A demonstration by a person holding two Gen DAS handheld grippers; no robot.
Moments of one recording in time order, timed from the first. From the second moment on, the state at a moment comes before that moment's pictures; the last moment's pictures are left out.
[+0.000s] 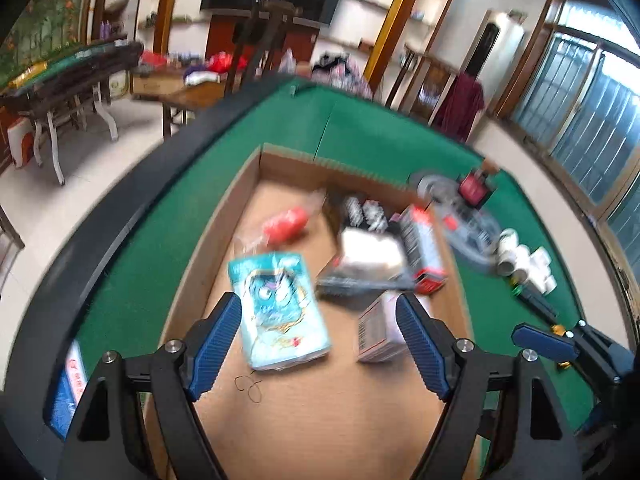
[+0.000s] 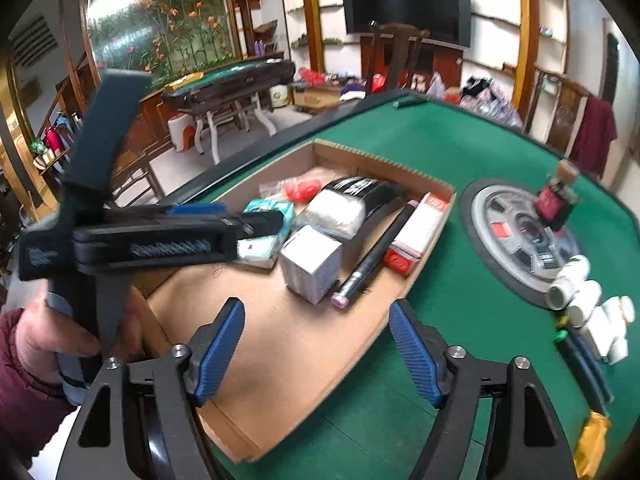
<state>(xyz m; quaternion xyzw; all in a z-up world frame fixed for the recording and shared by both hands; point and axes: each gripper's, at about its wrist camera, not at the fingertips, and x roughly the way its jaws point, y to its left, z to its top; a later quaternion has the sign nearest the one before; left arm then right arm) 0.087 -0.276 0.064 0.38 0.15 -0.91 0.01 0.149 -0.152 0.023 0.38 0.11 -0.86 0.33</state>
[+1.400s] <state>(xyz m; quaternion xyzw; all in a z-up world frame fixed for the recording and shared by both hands) 0.081 -0.109 0.082 0.41 0.08 -0.91 -0.06 0.122 0.033 0.042 0.34 0.06 -0.93 0.14</state>
